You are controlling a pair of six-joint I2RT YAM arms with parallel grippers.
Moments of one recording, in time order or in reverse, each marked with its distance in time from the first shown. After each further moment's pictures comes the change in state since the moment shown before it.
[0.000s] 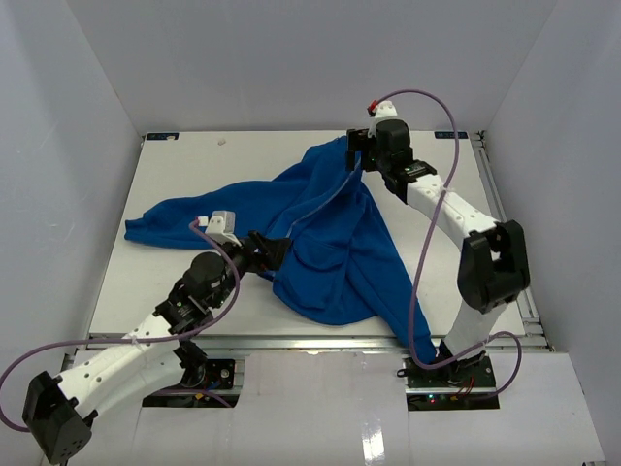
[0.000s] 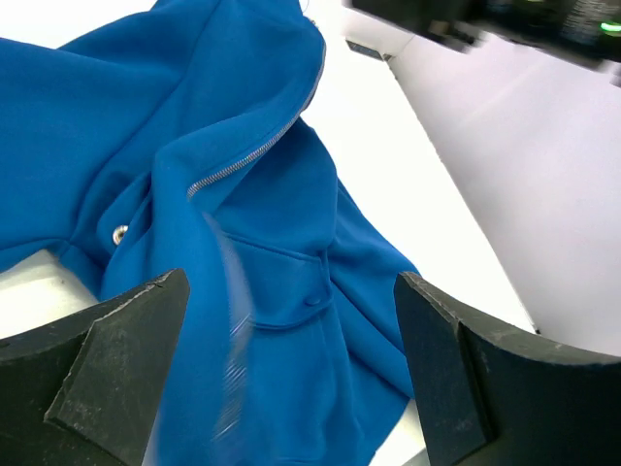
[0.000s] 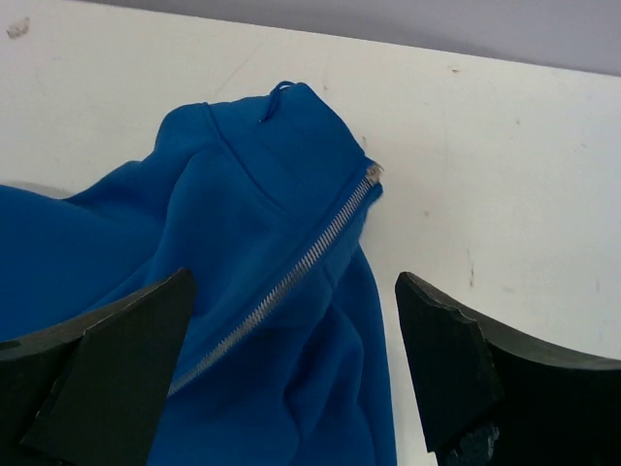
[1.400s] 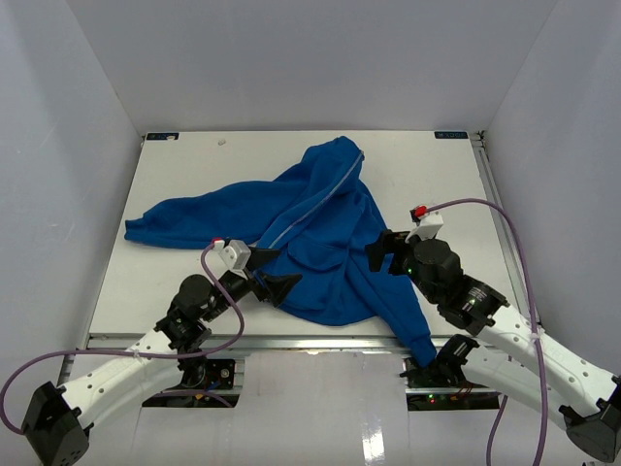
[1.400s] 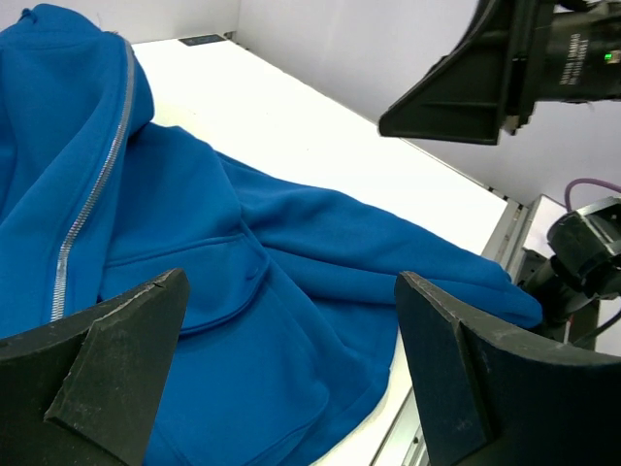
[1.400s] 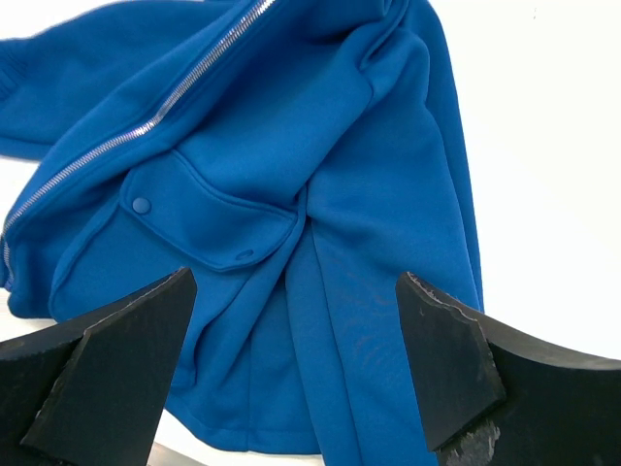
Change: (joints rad) left arm 0.000 -0.120 -0.207 0.291 0.427 0.314; right arm 0.393 -1.056 -0.825 -0.196 0.275 0.298
